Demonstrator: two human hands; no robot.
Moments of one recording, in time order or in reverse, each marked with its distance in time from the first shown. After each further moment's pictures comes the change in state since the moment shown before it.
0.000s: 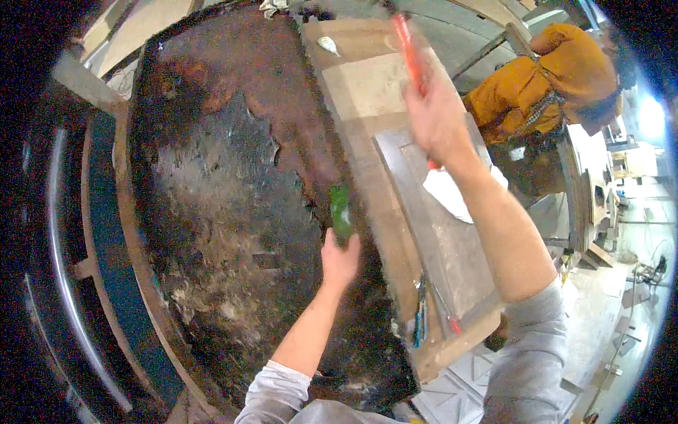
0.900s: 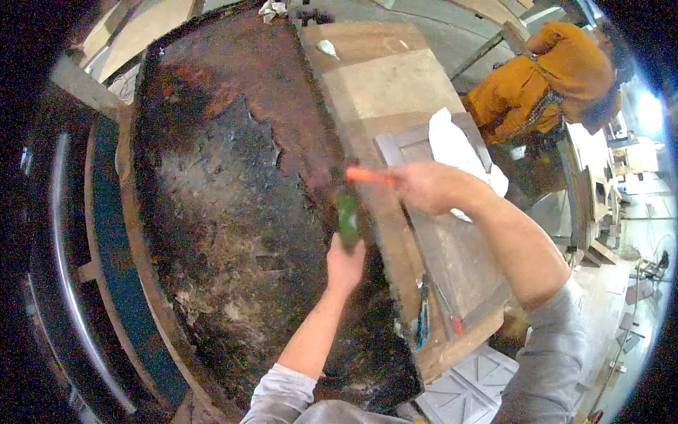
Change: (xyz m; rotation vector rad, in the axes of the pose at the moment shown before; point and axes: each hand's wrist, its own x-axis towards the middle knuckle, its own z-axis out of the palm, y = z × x) left_hand -0.013 -0.010 0.000 0.090 0.005 0.079; right_hand -0.035 0.050 0.011 -0.354 -0.811 -0.264
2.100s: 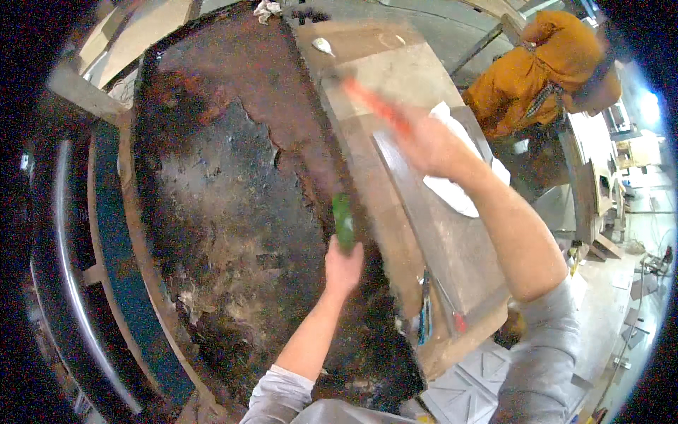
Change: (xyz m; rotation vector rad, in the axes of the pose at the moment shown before) left_hand -0.007 0.007 -0.012 0.000 -0.087 -0.151; right_hand 0.005 -0.012 -0.026 0.163 0.530 0.170
